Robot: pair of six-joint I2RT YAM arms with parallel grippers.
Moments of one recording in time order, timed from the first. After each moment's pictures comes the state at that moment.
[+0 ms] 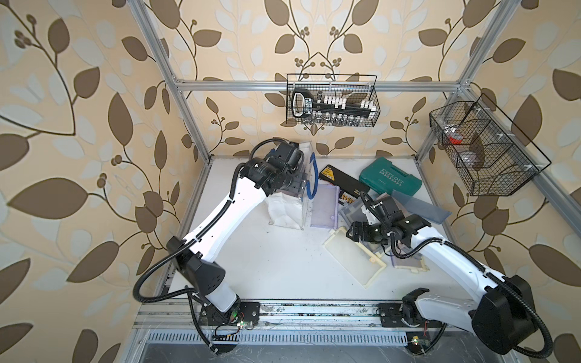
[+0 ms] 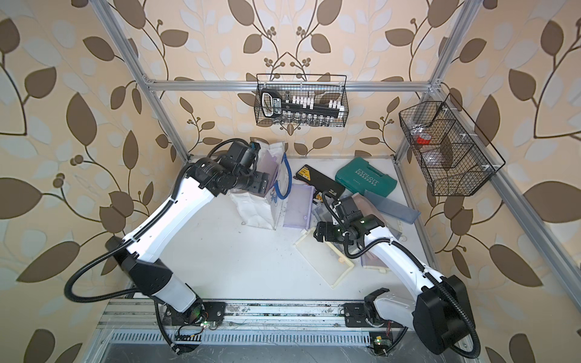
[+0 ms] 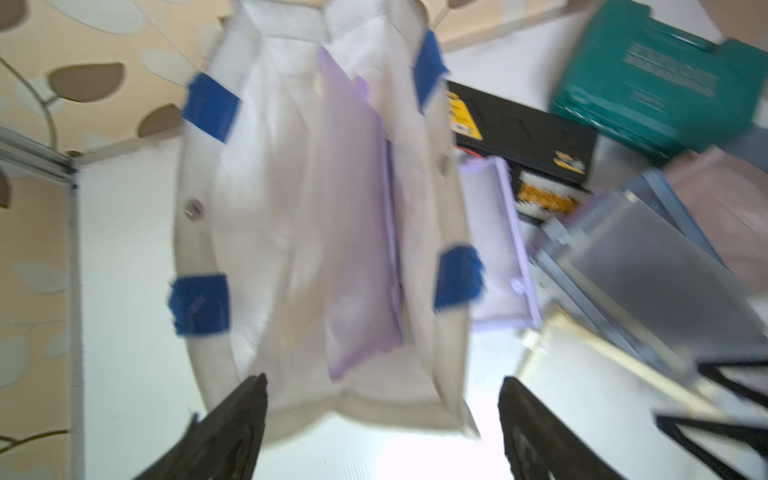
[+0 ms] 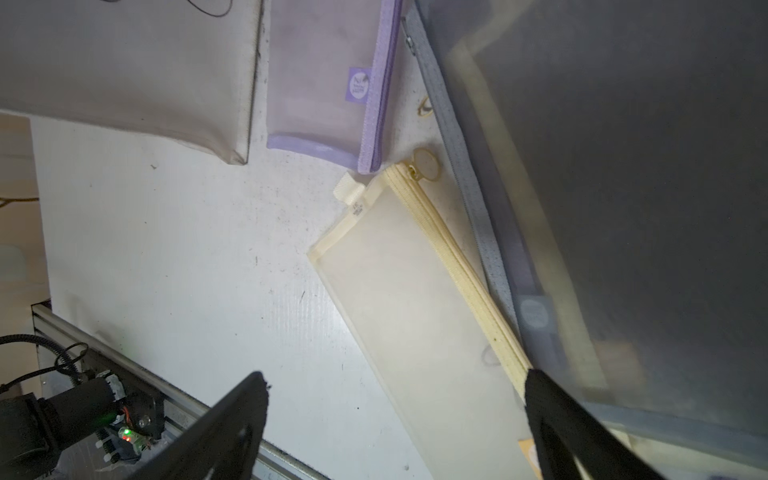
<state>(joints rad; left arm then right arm) -0.66 1.52 1.76 -1.11 -0.17 -0.27 0.38 1.22 0.83 -0.72 -0.21 0.47</state>
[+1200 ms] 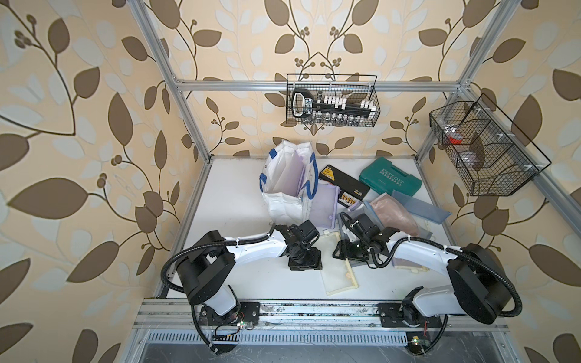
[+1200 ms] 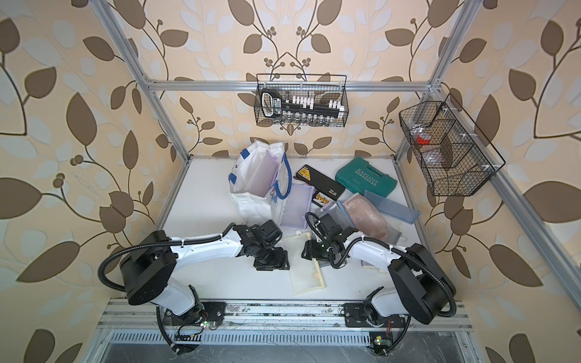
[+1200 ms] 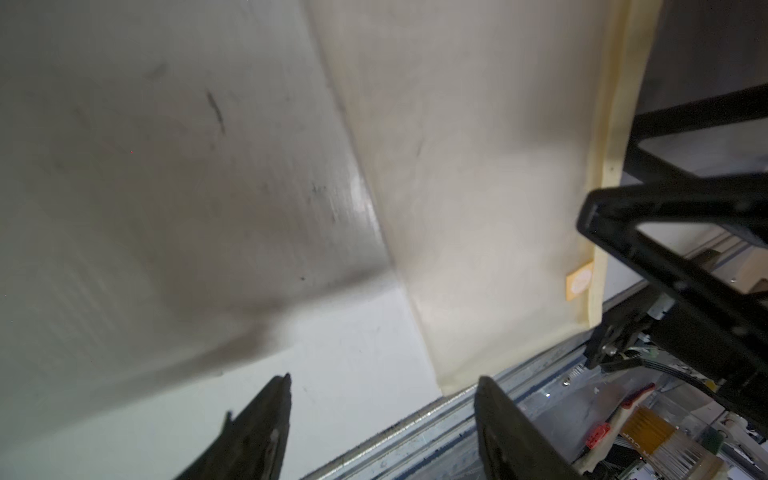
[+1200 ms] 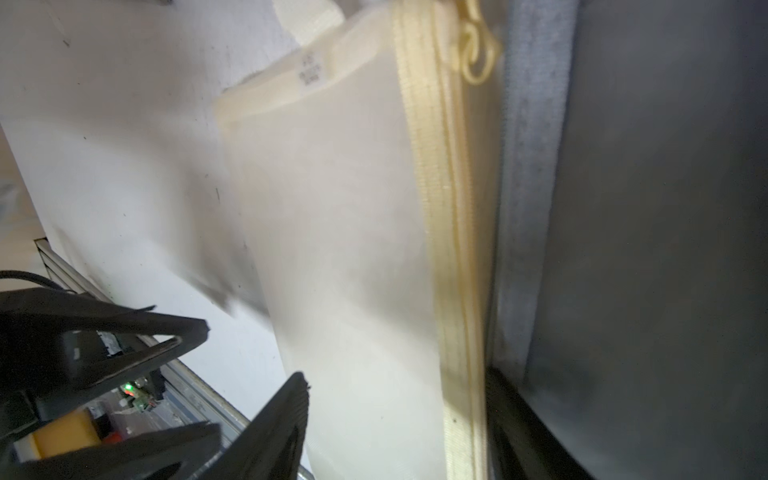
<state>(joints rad) -0.89 1.60 0.88 -0.53 0.36 -0.88 0.59 1.42 0.65 -0.41 -0.33 0.66</state>
